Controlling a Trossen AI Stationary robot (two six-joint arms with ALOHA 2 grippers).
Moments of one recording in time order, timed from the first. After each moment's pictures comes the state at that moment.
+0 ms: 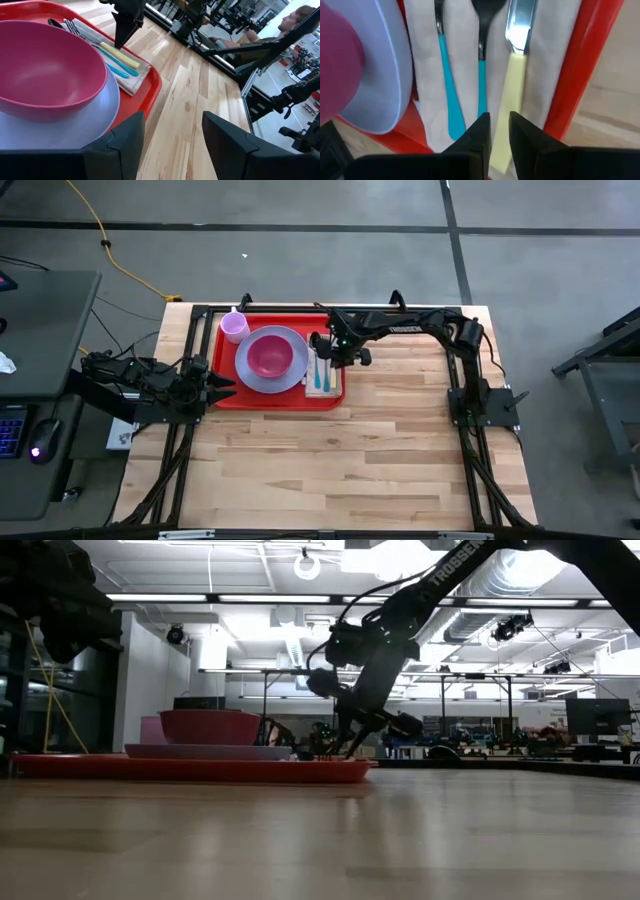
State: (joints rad) left arm -0.31 0.01 0.35 -0.65 -0.39 -0.69; right arm -0.44 2.02 1.39 -0.53 -0.39 1.12
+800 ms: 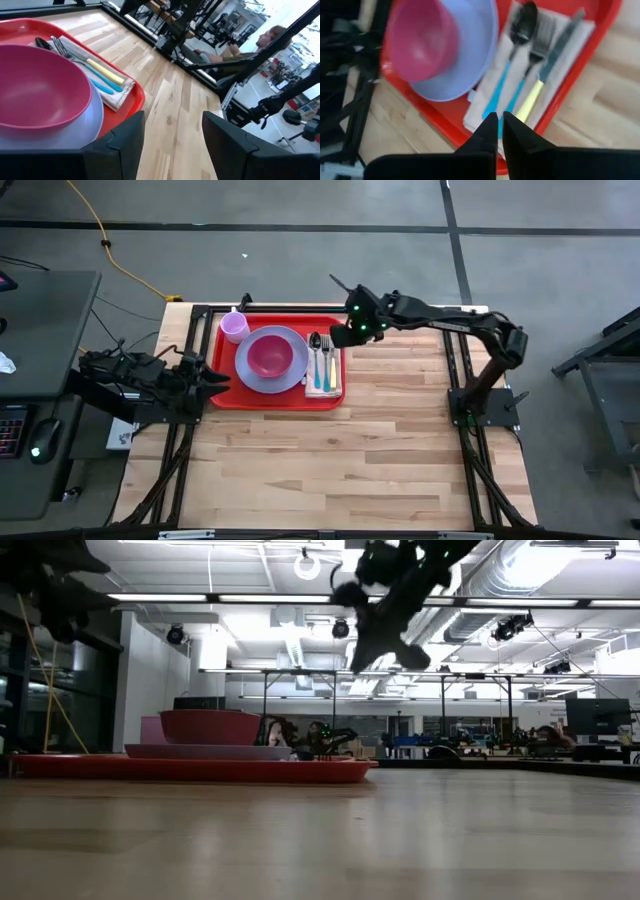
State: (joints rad) left arm -0.31 0.01 0.44 -0.65 -0.37 -0.69; right arm -0.42 1.67 1.39 -0.63 -0.23 0.83
